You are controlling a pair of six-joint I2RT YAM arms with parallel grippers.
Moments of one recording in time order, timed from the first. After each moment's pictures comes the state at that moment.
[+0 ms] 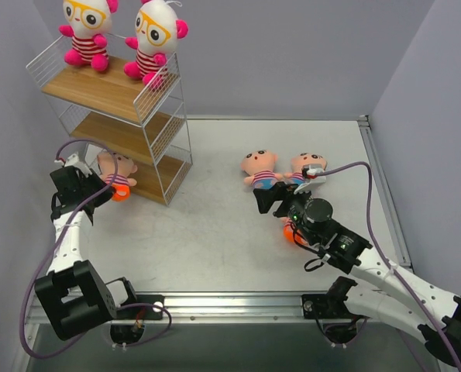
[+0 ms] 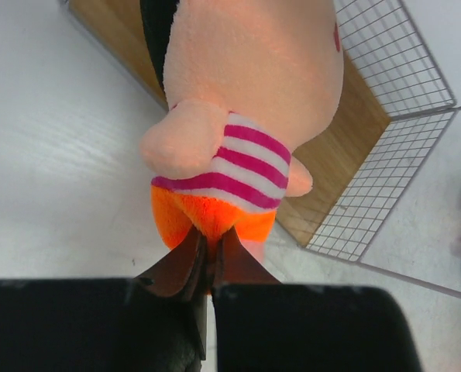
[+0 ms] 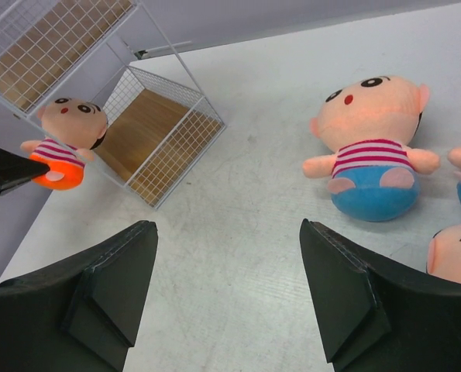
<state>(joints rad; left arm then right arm) 0.39 1.16 0.77 -0.29 0.28 -0.35 0.83 0.82 0.60 0.06 0.37 0.53</state>
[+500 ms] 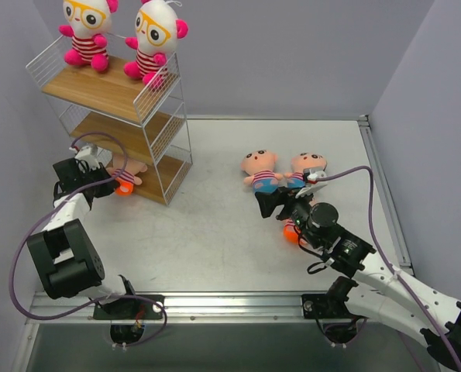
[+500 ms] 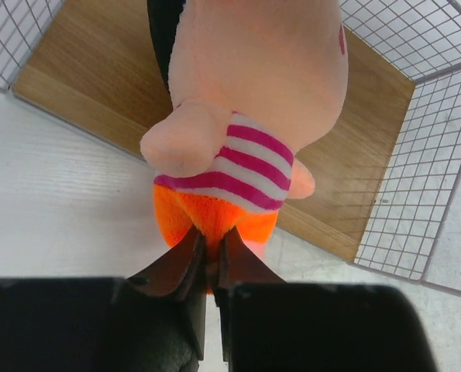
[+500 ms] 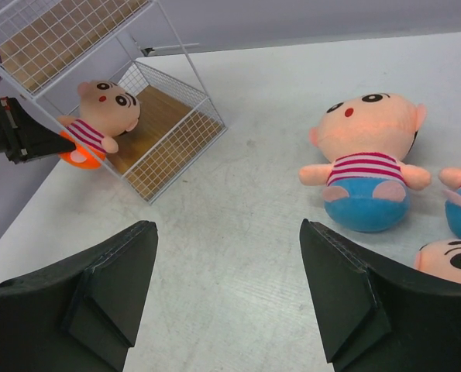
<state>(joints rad) 0.40 1.44 0.83 -0.09 0.48 -0.07 0.82 0.75 0.56 0.09 0.34 0.43</state>
